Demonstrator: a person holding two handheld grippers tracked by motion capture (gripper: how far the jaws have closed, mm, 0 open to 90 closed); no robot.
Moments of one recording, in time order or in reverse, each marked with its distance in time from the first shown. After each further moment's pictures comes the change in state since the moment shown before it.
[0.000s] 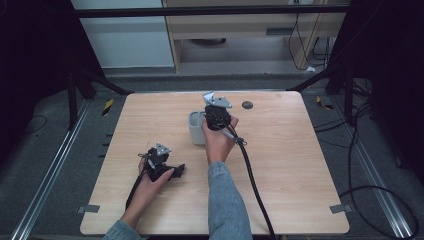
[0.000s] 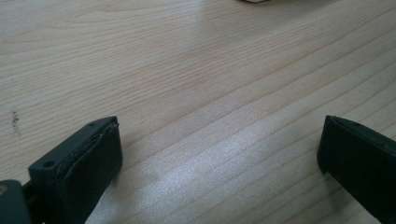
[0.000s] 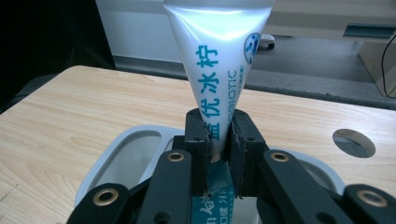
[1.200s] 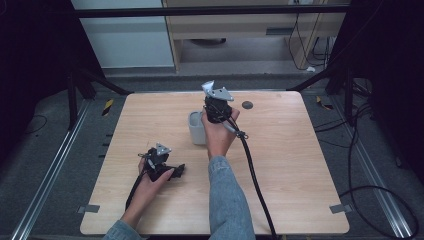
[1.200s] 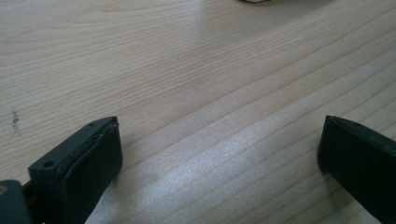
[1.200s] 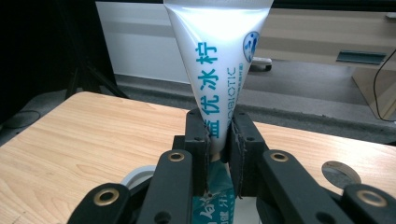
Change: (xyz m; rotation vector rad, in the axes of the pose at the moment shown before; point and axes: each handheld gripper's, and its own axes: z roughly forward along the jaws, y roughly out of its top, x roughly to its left) left arm 0.000 0.000 0.000 0.000 0.001 0.003; right arm 0.000 0.028 -0.013 -0.077 -0.002 -0.020
